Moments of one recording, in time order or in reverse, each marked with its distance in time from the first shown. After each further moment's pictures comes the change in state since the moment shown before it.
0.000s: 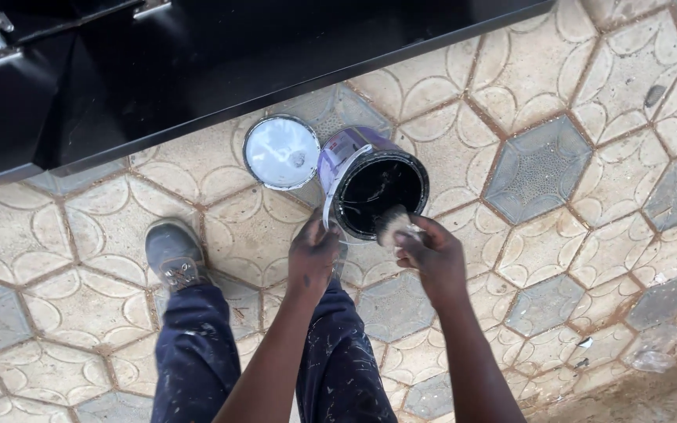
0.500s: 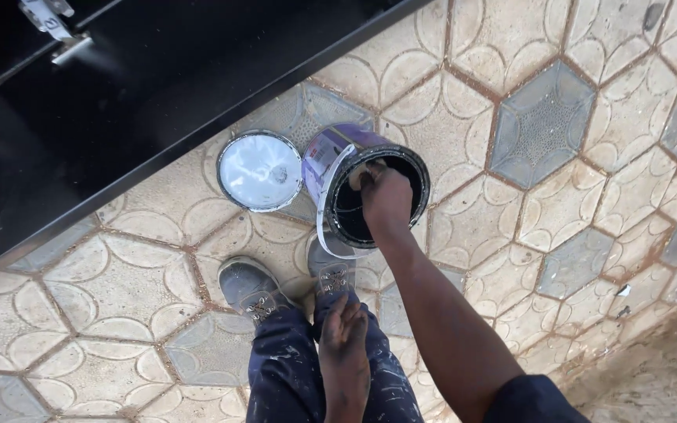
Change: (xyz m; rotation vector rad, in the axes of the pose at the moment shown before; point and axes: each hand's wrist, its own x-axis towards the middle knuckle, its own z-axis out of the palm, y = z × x) left_hand -0.038 -0.113 0.021 -0.456 0.084 -0.198; right_hand 0.125 0.020 0.093 -0.744 0.222 -0.119
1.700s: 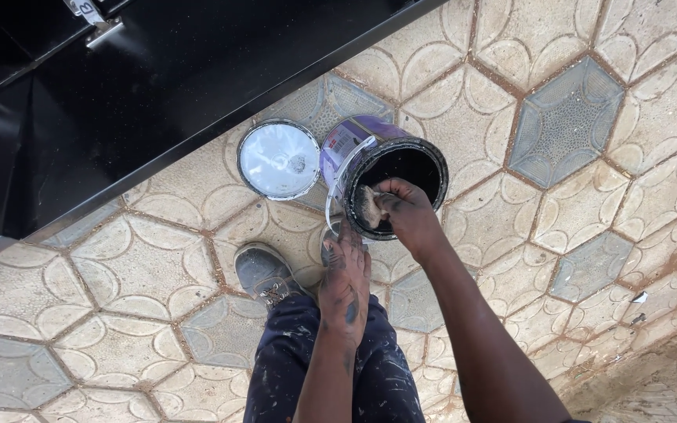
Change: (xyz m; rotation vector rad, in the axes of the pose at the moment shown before) left_hand 0.044 0.056 0.028 -0.255 -0.606 0.241; right_hand -0.028 0.043 -0.005 0.766 -0.368 -0.014
